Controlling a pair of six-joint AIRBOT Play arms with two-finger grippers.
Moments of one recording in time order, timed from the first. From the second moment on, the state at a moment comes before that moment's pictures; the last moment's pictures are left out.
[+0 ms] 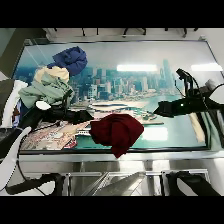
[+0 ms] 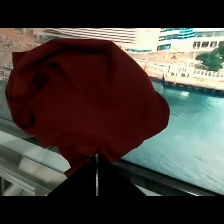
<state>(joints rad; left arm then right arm) -0.08 -1.41 0.88 0.65 -1.12 -1.04 0.05 -0.99 1.11 -0.99 1.39 1.53</state>
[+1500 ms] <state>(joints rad) -0.15 -1.03 0.96 0.85 -1.35 -1.21 0.05 -1.28 0.56 -0.40 1.01 1.04</state>
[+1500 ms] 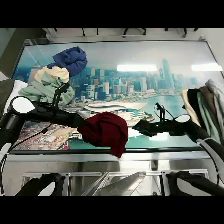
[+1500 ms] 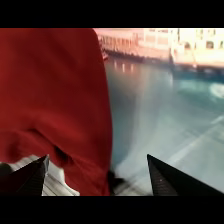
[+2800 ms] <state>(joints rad) -0.04 -0.86 1.40 0.87 -1.44 -1.27 0.14 -0.77 1.08 -0.85 1.12 1.45</state>
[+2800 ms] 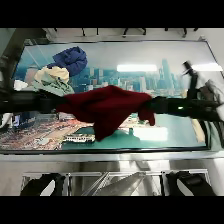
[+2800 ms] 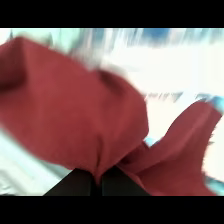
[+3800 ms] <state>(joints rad) -0.21 -1.49 1.91 1.05 -1.50 -1.16 0.13 -0.85 1.15 -1.28 1.38 1.66</state>
